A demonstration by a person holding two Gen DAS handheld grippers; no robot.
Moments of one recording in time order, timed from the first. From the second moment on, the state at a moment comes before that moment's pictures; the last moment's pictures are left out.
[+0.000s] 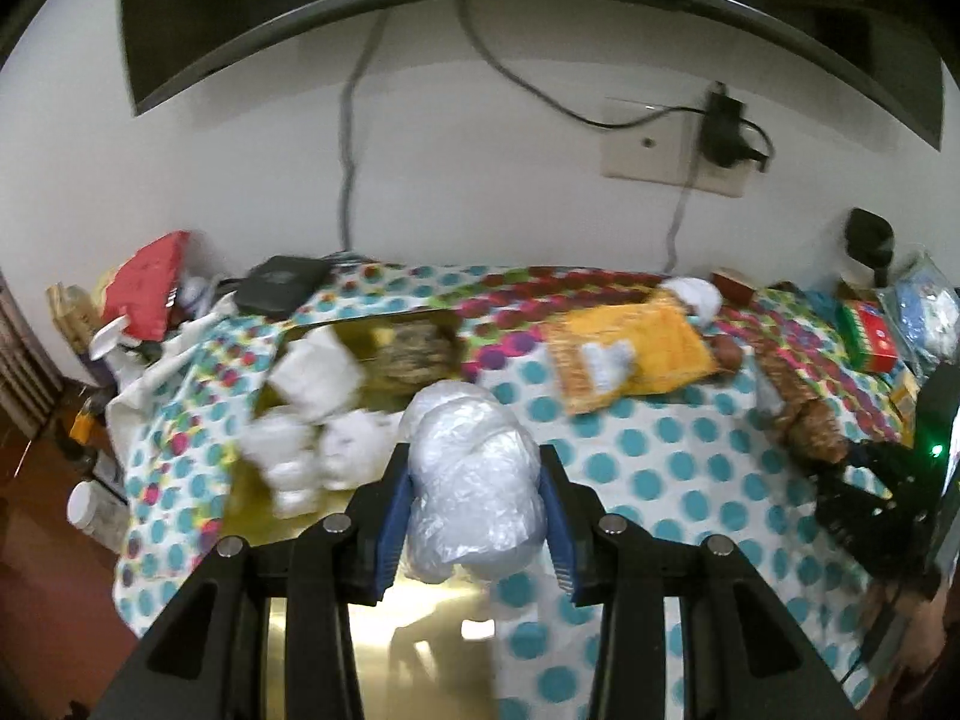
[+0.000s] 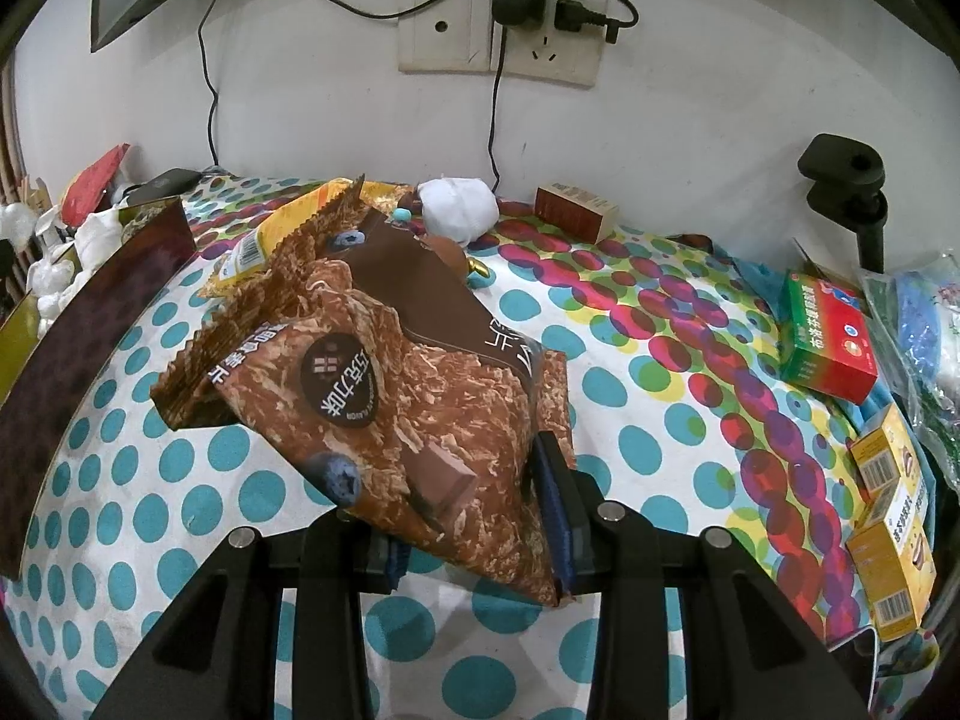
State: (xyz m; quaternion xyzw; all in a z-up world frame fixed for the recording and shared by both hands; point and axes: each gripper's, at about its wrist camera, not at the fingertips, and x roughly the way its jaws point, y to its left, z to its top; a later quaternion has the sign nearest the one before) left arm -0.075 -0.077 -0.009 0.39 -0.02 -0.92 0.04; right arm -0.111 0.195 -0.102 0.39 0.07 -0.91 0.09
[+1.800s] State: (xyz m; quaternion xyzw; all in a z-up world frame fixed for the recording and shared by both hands) left arm -0.064 -0.156 -0.060 0.47 0.04 -0.88 0.10; right arm -0.107 0.196 -0.099 0.38 0.07 -0.92 0.09
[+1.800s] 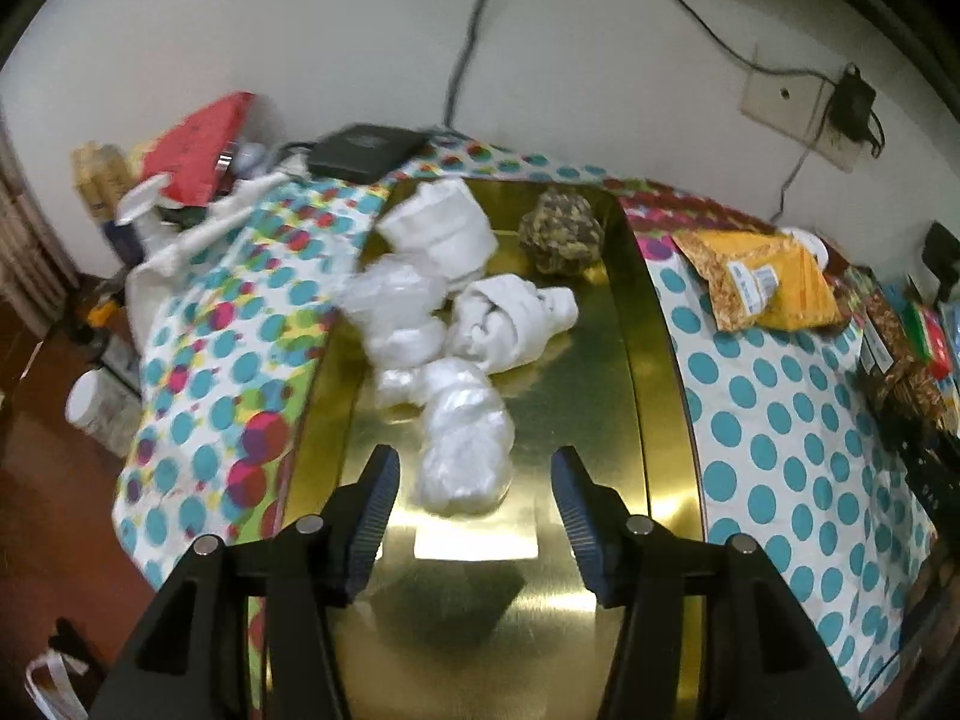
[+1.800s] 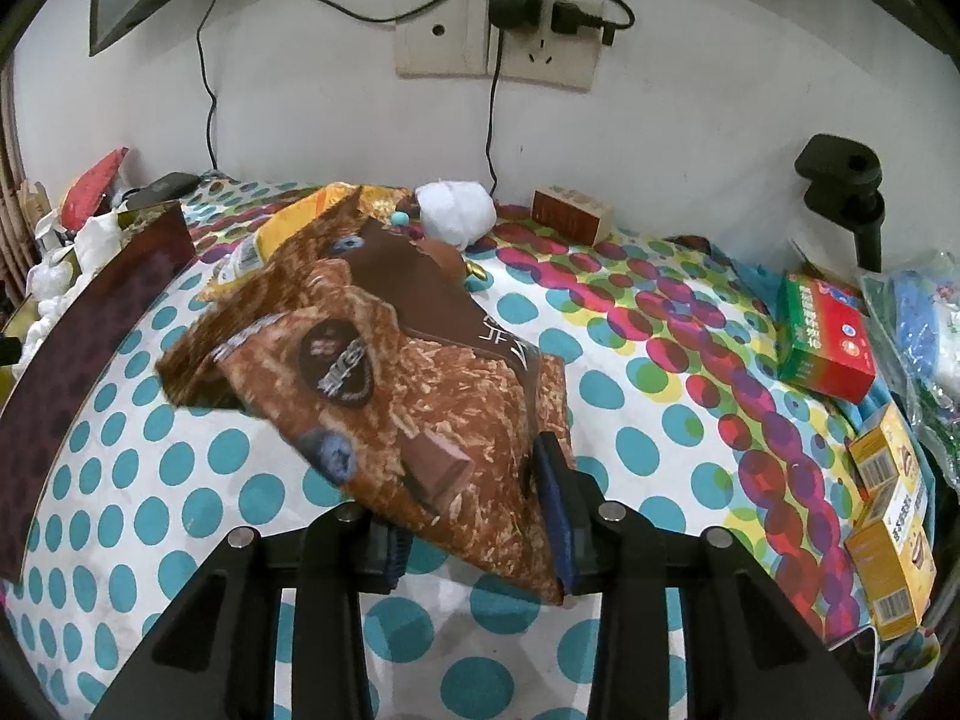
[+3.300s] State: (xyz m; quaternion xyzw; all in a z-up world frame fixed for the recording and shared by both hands) left arm 0.011 -0.147 -0.045 0.40 0.09 -0.91 0.09; right arm -0.075 0.181 -0.055 0.29 0.08 -0.95 0.10
